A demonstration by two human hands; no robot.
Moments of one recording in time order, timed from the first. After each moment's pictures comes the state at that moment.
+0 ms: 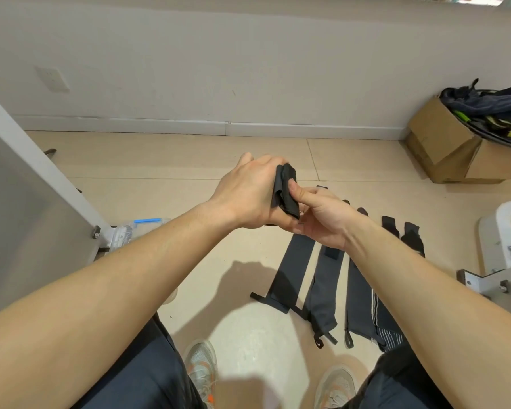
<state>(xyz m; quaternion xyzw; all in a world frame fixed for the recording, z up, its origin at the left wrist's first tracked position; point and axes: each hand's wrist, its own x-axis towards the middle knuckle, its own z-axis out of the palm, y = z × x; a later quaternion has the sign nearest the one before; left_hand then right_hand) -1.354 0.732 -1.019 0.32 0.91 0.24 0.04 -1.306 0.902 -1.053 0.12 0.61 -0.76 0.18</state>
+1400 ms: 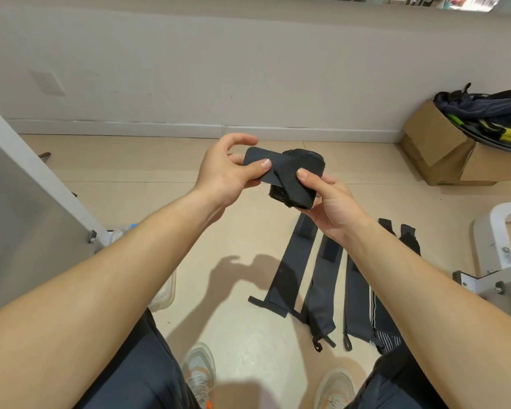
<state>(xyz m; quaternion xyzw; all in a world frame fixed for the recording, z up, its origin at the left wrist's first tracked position) -1.373 0.721 -1.018 0.06 0.72 0.69 0.09 -1.316 0.909 -1.049 0.12 0.55 -0.83 0.01</state>
